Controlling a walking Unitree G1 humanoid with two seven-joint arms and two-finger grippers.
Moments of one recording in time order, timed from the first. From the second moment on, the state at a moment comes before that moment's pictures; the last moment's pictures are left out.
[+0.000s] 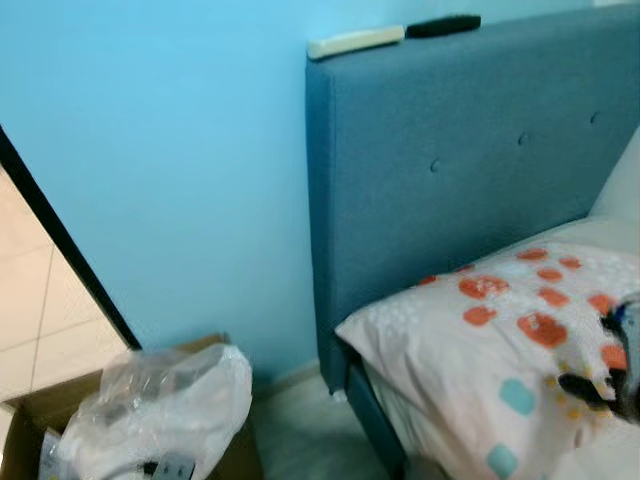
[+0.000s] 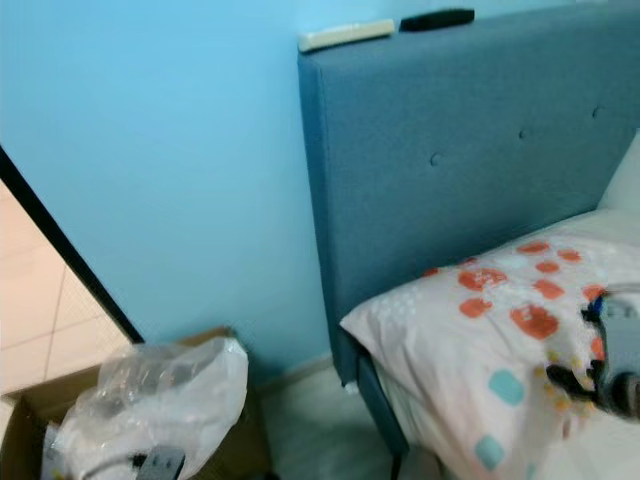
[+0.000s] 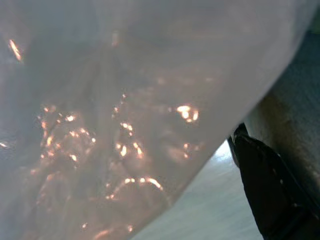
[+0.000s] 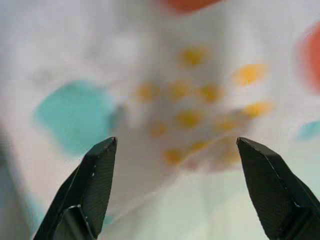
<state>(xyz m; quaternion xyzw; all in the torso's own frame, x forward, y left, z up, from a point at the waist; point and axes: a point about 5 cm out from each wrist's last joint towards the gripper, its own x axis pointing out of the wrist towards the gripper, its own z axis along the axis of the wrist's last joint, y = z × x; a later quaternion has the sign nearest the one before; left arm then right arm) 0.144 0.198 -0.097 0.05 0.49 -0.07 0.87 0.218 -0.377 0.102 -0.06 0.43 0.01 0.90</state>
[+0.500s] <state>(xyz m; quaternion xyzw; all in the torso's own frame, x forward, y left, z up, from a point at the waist) 0.142 0.200 -0.098 0.04 0.50 -0.06 0.86 0.260 -0.289 0.155 0.03 0.14 0.18 0.97</state>
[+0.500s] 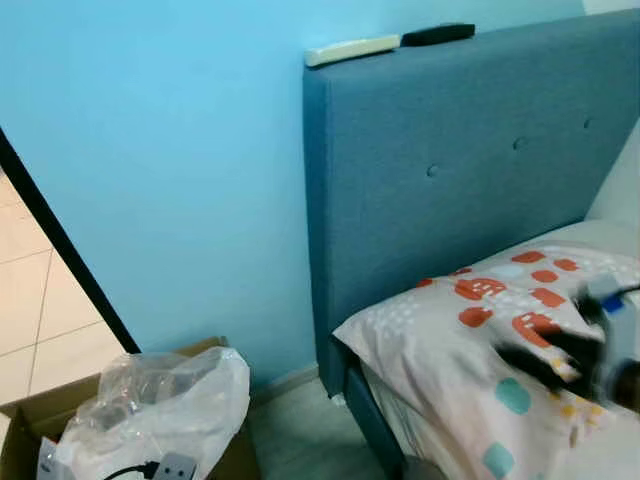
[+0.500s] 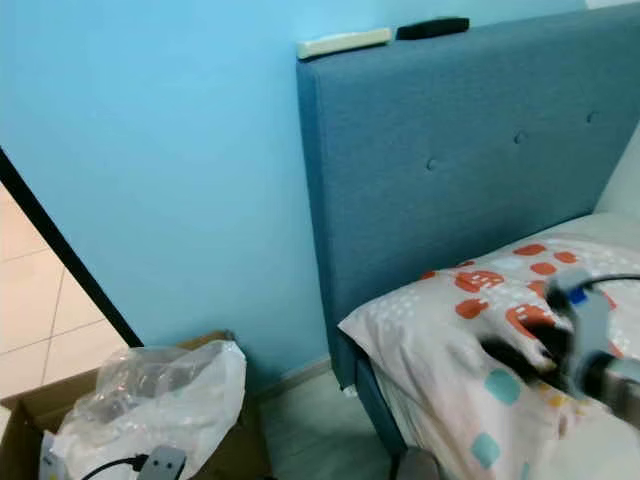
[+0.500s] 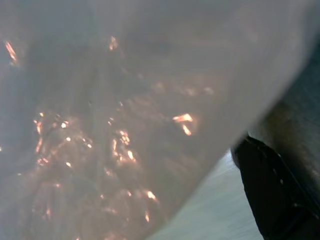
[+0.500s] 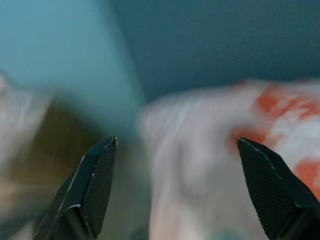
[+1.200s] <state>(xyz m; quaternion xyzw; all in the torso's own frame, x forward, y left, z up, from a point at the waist) 0.193 0.196 -0.077 -0.07 0.42 0.05 0.91 0.226 -0.188 -0.043 0.12 0.37 0.08 0.92</state>
